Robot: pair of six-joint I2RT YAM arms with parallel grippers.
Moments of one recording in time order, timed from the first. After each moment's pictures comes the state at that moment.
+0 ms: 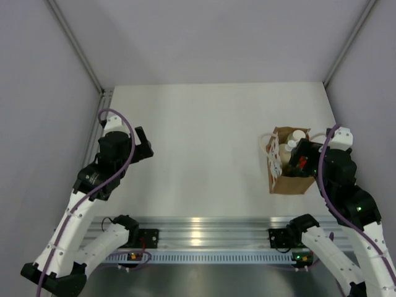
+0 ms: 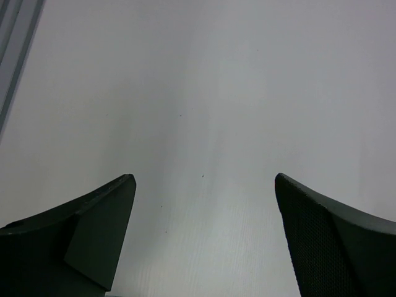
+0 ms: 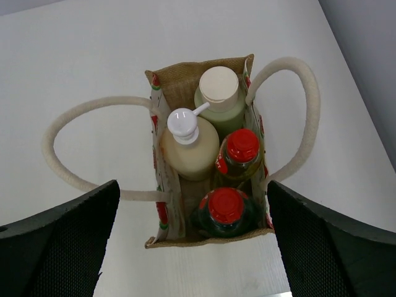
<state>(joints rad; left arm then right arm) -0.40 0.80 1.03 -0.76 -0.38 -0.47 0.35 0.54 0.97 -0.84 0.43 0.31</state>
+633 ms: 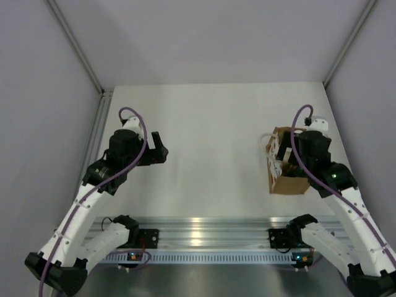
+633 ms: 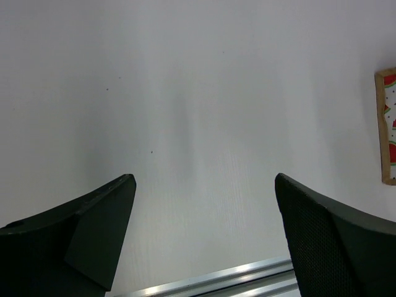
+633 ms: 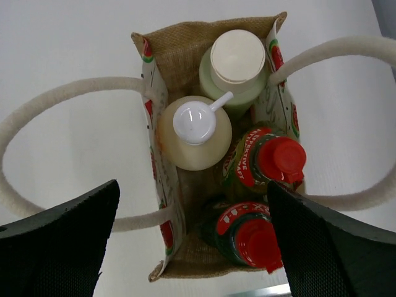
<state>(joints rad) -0.40 0.84 0.97 -0.69 -0.08 -0.42 0.35 0.75 0.94 -0.79 0.42 0.35</state>
